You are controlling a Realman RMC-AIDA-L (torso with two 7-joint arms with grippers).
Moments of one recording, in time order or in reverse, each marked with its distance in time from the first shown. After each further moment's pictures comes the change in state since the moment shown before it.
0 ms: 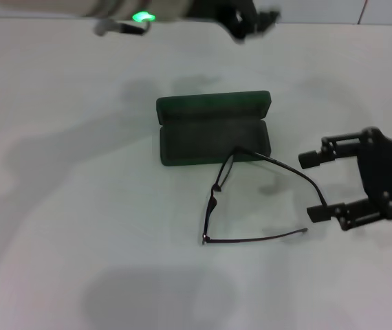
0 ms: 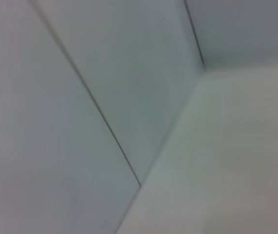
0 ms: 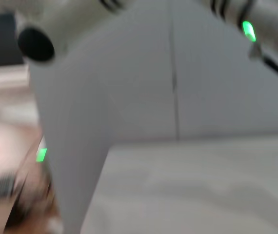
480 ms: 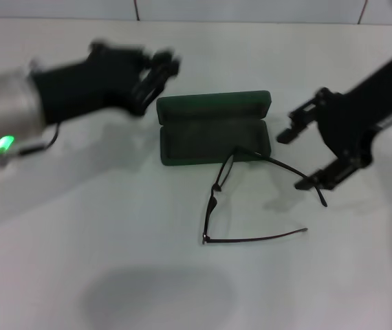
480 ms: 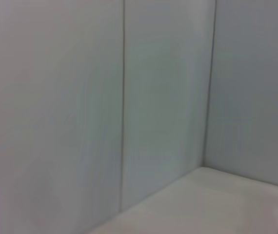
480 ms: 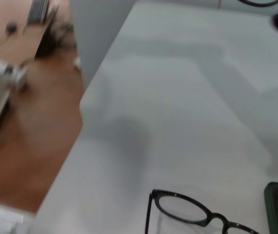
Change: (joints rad) left arm 0.465 0.006 -0.170 -0.172 -0.774 0.092 0.613; right arm 0.343 0.052 -0.017 -0.186 -0.497 -0.029 0.187
